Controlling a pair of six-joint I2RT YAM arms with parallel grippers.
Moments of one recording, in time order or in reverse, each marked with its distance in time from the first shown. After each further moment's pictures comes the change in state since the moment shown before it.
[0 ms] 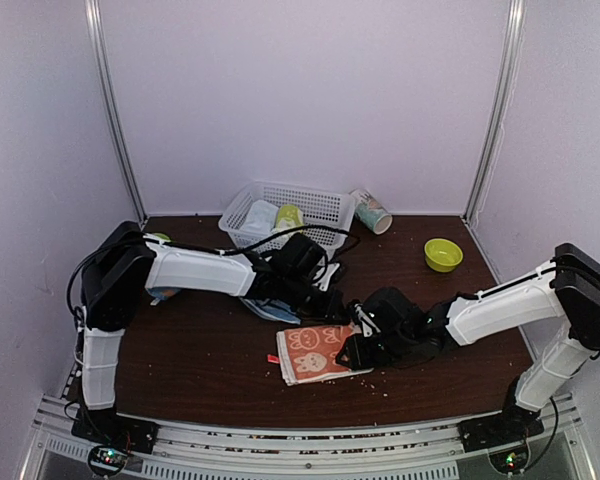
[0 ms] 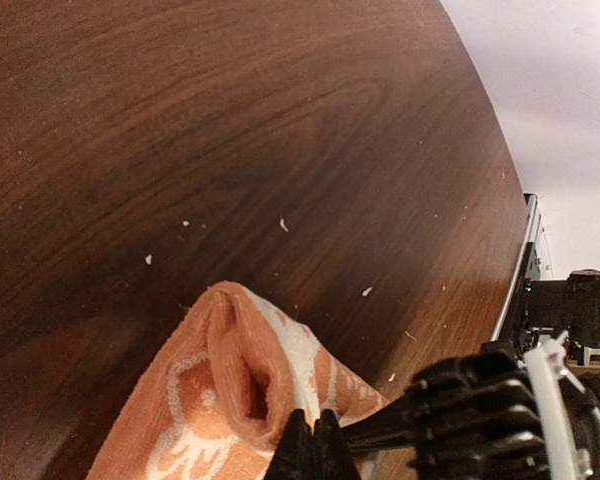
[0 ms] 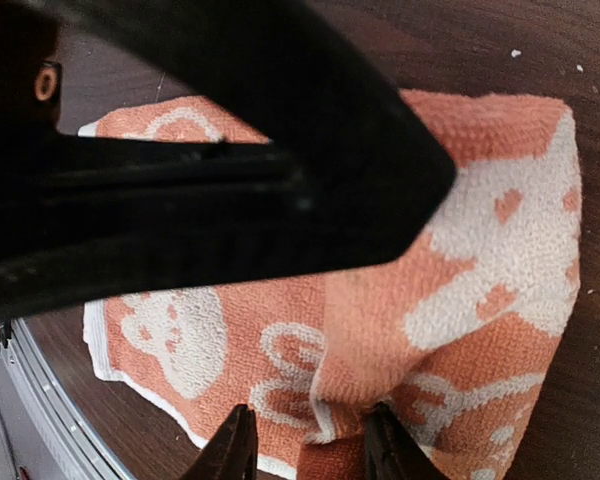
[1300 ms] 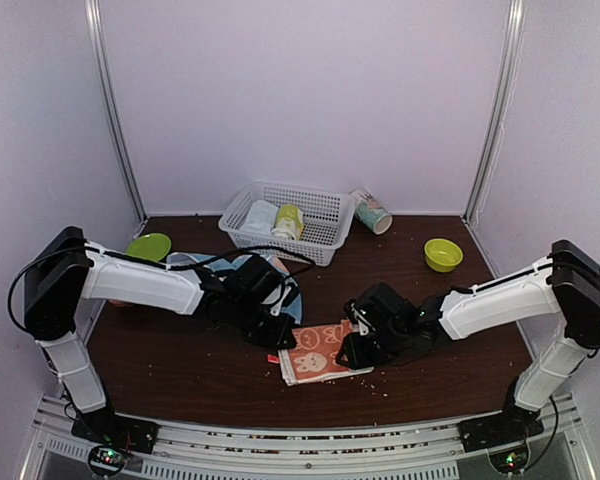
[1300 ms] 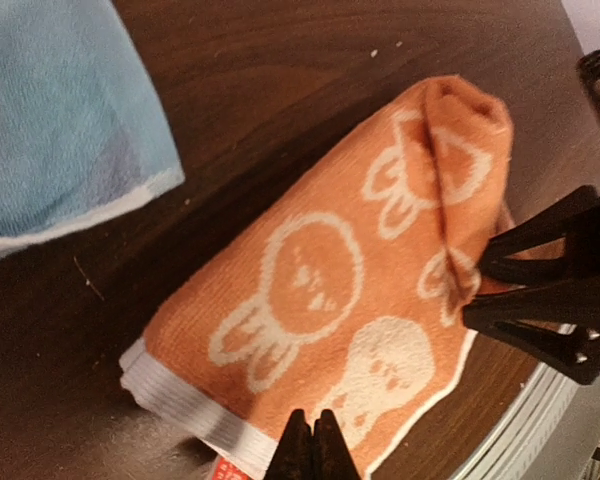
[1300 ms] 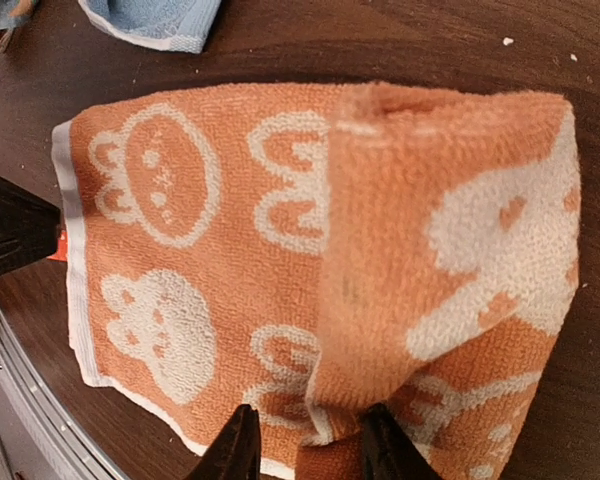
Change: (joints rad) left arm 0.000 -0.327 -0.425 -0.090 -0.211 -0.003; right arm 0.009 0.033 0.083 -0.130 0.019 0.012
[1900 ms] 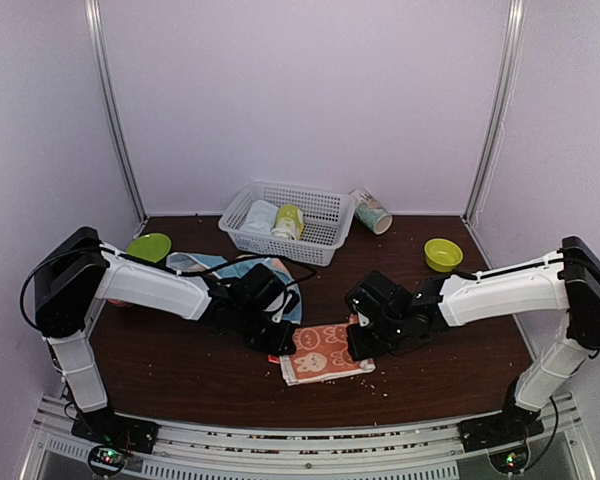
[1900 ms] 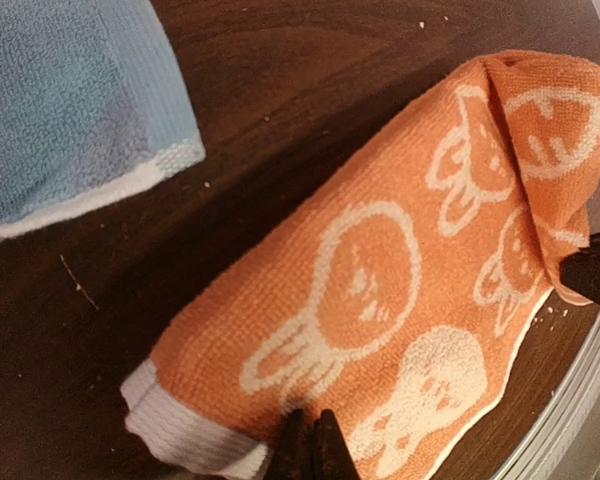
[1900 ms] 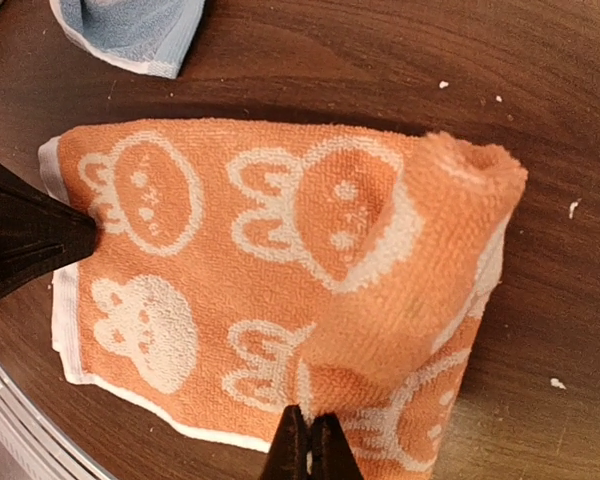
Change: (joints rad) left arm 0.000 0.056 -0.018 0.051 -0.006 -0.001; right arm 0.017 -0.021 0.143 -0.267 0.114 -0.056
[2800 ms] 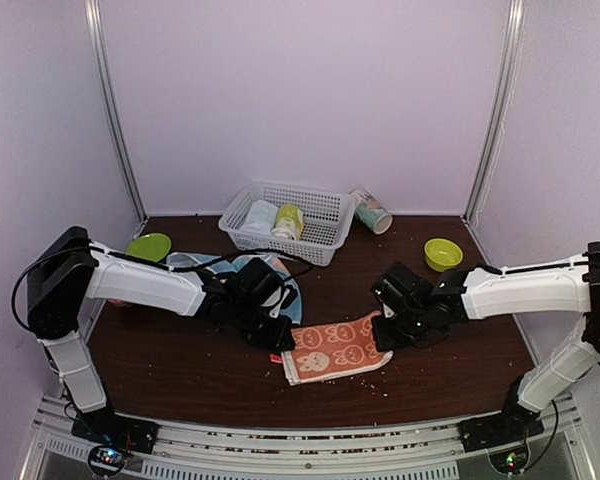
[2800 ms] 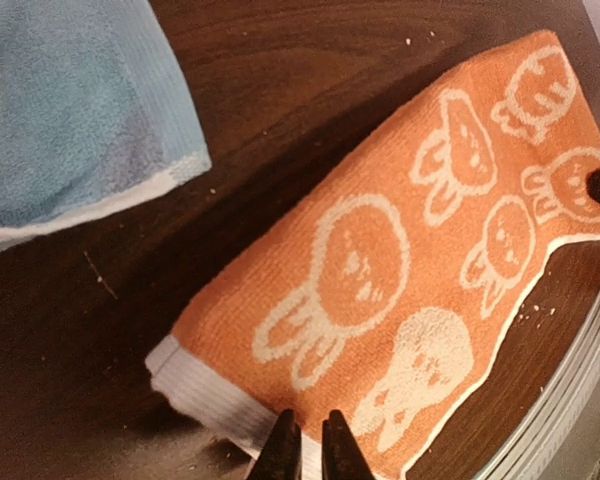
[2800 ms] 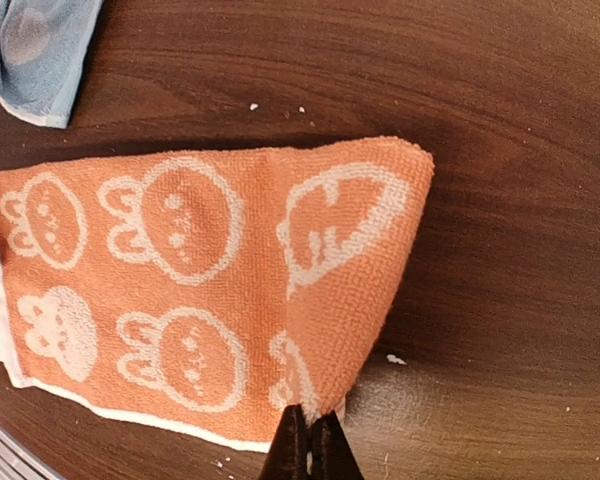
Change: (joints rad) left arm 0.007 -0.052 0.006 -0.045 -0.010 0.000; right arm -0.086 -0.117 -0.055 -0.126 0.116 -0.040
